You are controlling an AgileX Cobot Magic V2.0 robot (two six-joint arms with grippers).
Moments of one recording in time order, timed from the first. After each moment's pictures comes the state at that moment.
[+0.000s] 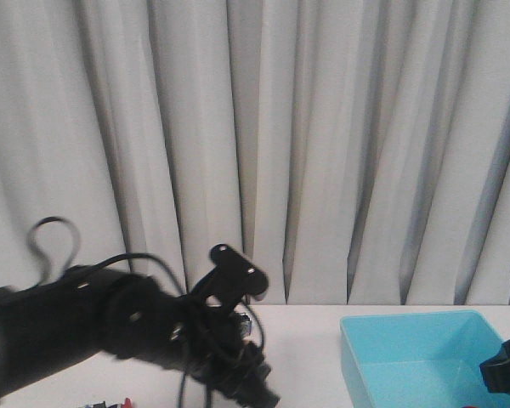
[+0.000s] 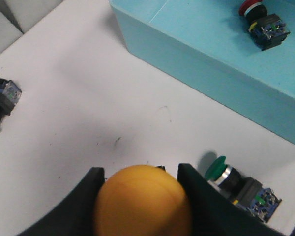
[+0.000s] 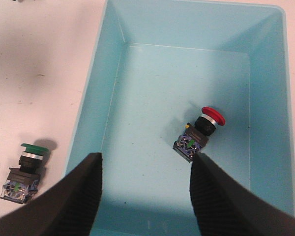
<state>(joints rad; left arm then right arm) -0.60 1.73 -1.35 -0.22 0.54 0.34 -0.07 1.20 -0.96 0.28 0.75 -0.40</state>
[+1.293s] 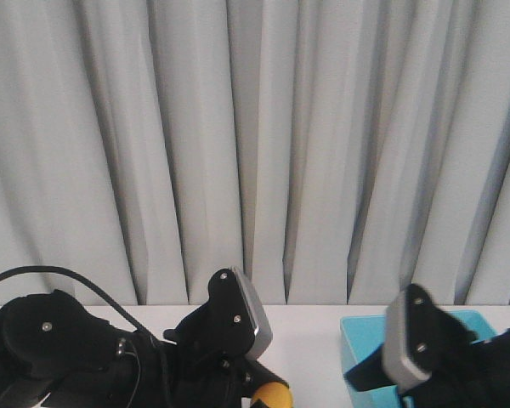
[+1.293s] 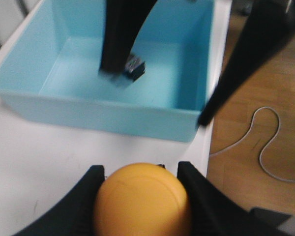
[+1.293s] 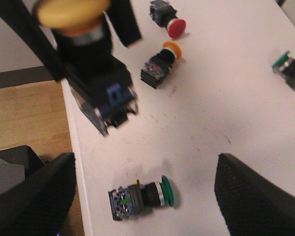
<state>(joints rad) -0.59 1.54 -1.14 -1.00 0.61 1.32 0.14 1.41 -0.96 0.93 0.94 -1.67</state>
